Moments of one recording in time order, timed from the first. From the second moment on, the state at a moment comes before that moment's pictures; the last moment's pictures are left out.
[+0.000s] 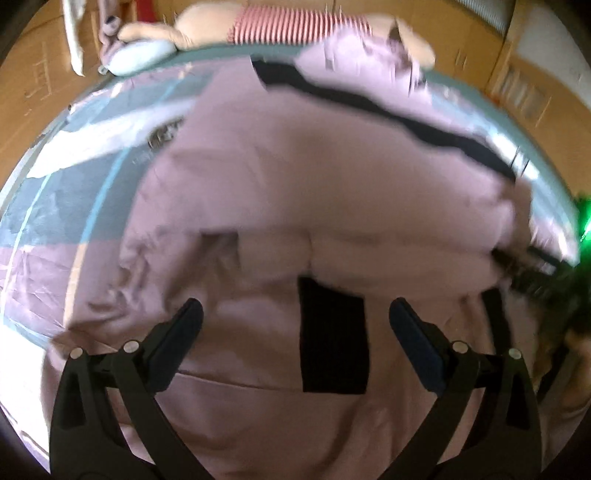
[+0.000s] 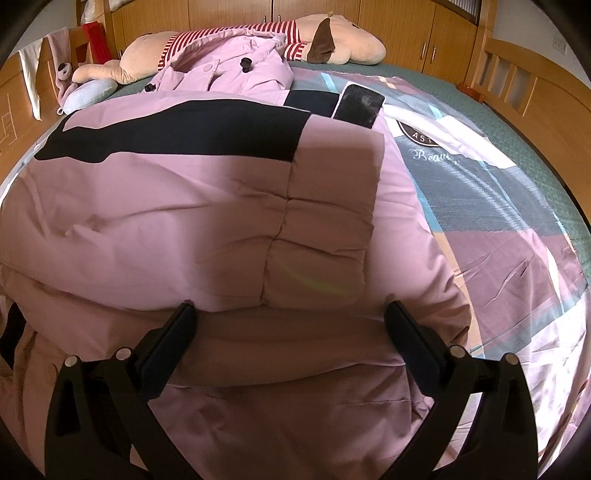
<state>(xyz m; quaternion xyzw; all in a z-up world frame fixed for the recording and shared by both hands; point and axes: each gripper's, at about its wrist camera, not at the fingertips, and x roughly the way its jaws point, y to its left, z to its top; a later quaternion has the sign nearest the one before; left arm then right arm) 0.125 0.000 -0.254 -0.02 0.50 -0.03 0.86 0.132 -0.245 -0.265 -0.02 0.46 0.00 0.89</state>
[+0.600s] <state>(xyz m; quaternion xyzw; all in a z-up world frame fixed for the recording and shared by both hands) 0.129 -0.012 -0.263 0.02 0.51 -0.02 0.86 0.132 -0.244 -0.265 -0.02 0.46 0.00 0.89</state>
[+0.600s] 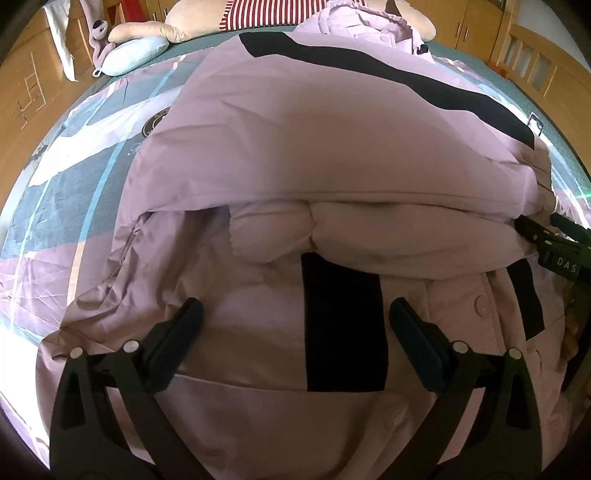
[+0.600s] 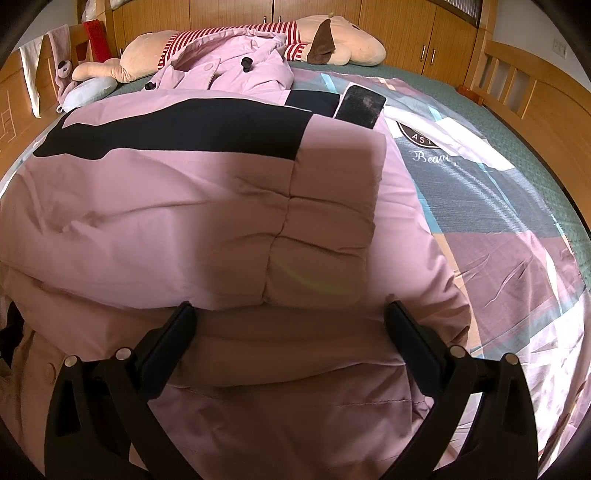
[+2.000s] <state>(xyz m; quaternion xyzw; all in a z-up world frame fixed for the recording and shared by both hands) 0.134 0.020 -0.264 -0.06 0.52 -0.01 0.85 0.133 -0.244 -0.265 -0.02 0.46 -0.01 0.89</state>
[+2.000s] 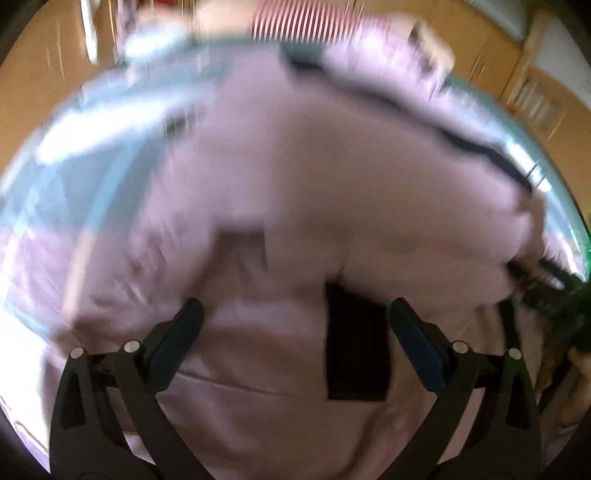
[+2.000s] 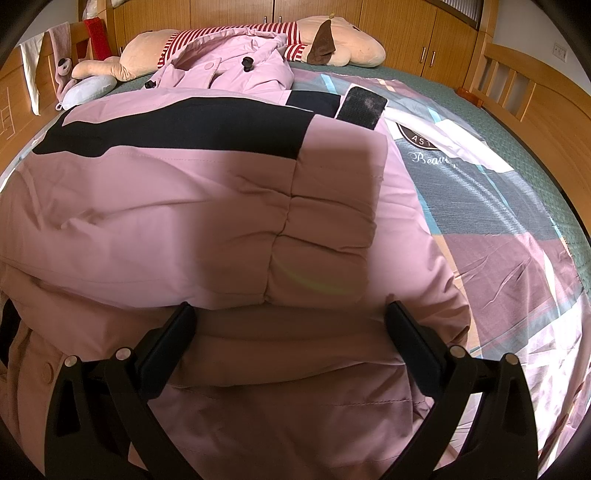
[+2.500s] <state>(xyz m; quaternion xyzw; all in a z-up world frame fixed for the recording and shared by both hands) 0.128 0.016 -0.266 -0.02 0.52 -0.01 0.86 0.286 -0.215 -0.138 0.08 0.39 0.10 0.91</state>
